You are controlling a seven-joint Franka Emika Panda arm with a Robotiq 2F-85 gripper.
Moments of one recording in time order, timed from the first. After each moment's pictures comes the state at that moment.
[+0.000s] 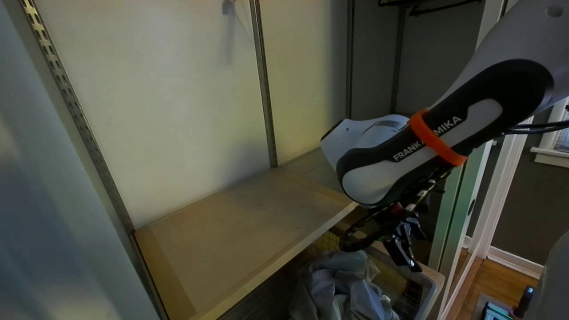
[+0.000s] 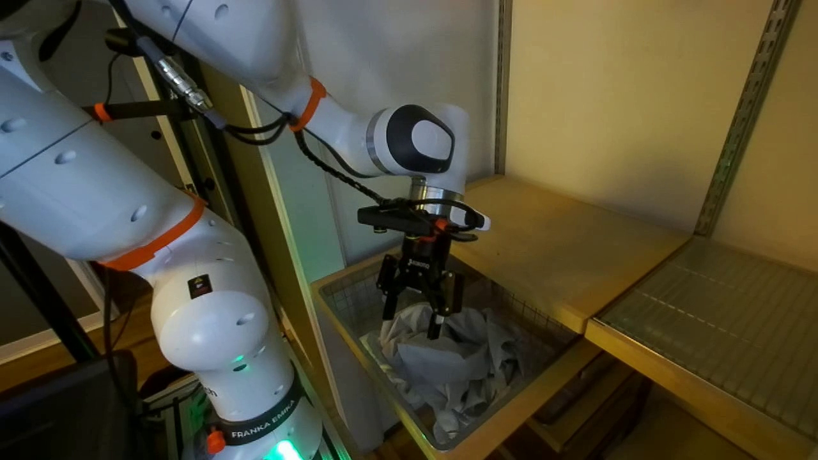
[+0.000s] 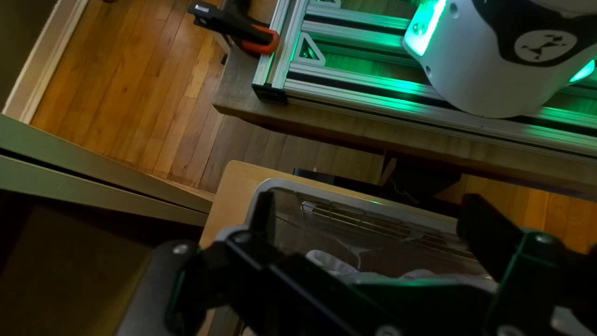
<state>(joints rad) -0.06 -0.46 -0.05 -2.76 -0.34 1.78 -0.17</state>
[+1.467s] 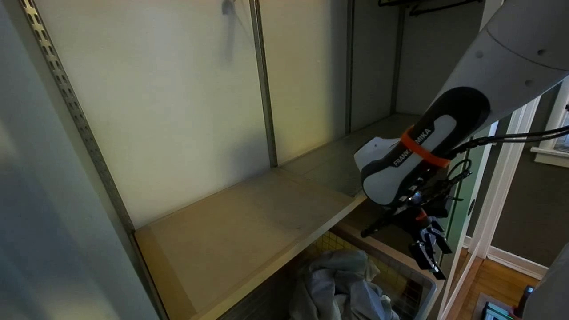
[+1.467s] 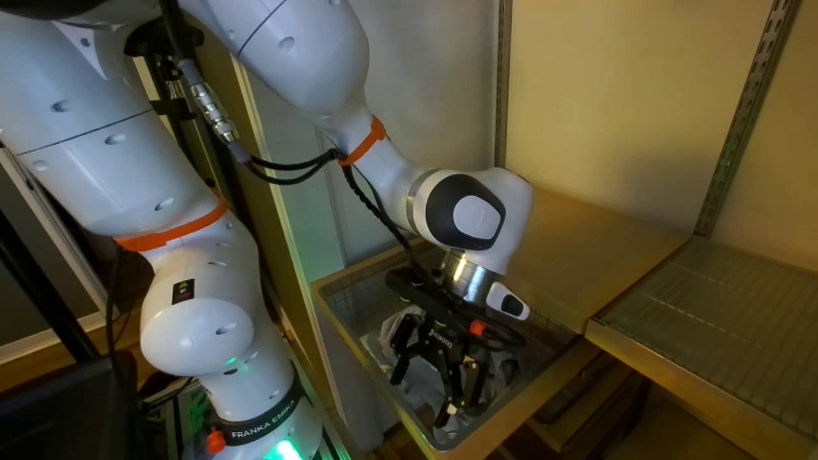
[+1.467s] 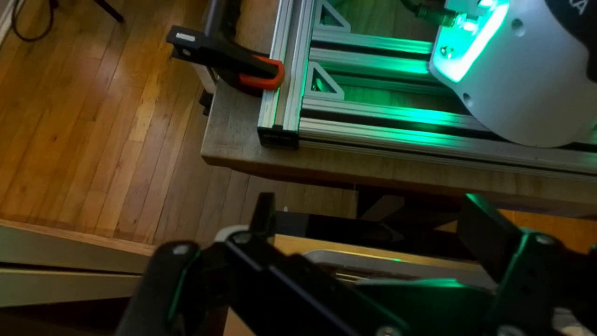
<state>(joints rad) -0.21 -0.23 -0.24 -2.75 -0.42 1.92 -0.30</state>
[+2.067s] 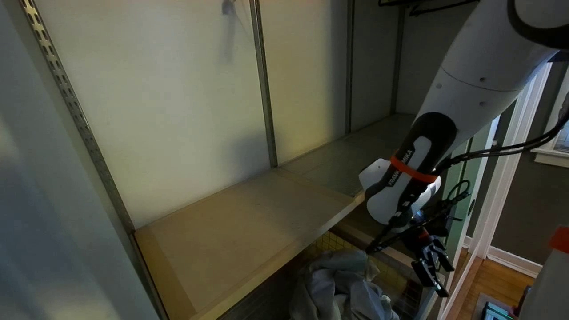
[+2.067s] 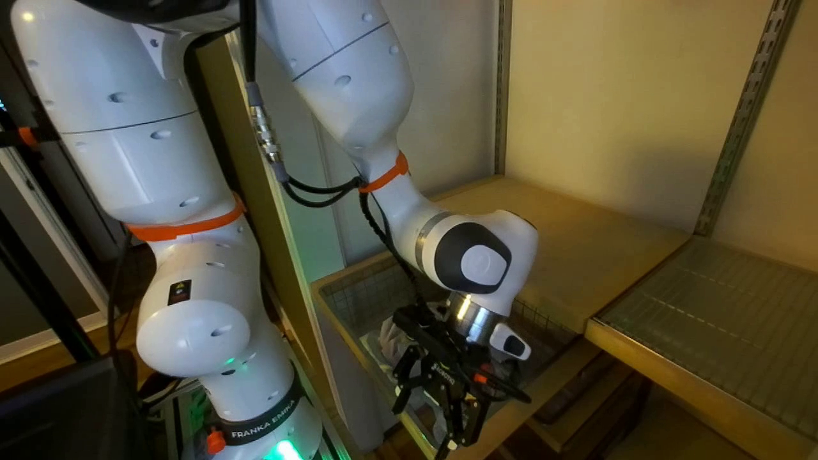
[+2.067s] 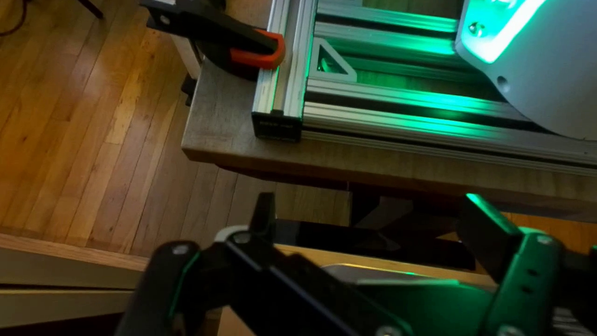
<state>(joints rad) -0.24 -0.03 -0.26 -2.75 -0.42 2.09 -0.32</state>
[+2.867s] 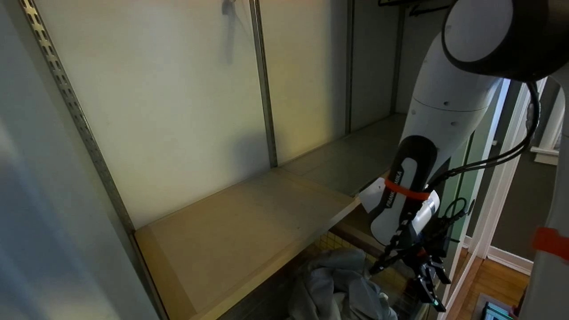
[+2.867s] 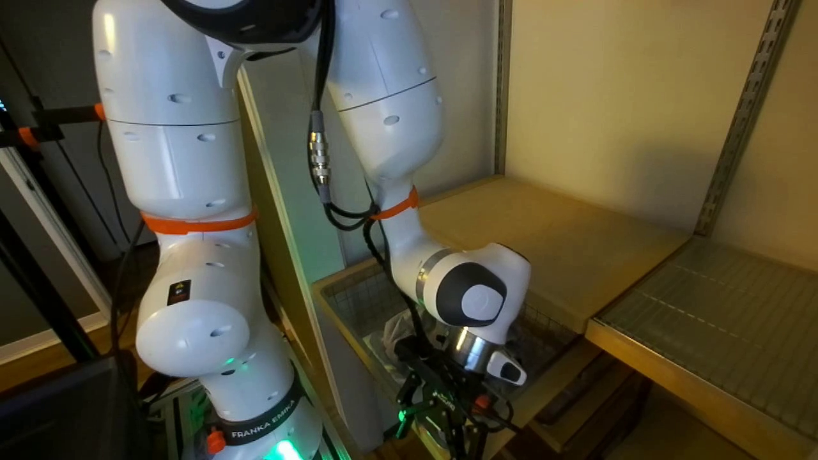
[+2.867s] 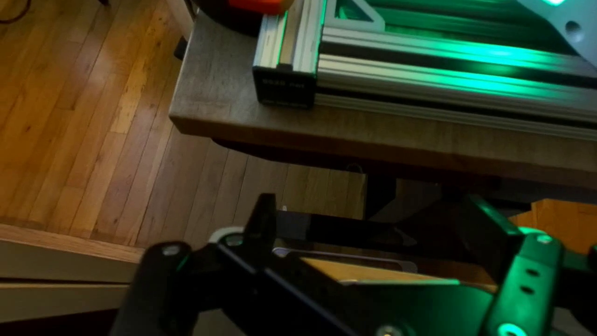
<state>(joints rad) -0.24 0.15 -0.27 -2.75 -0.46 2.29 -0.26</state>
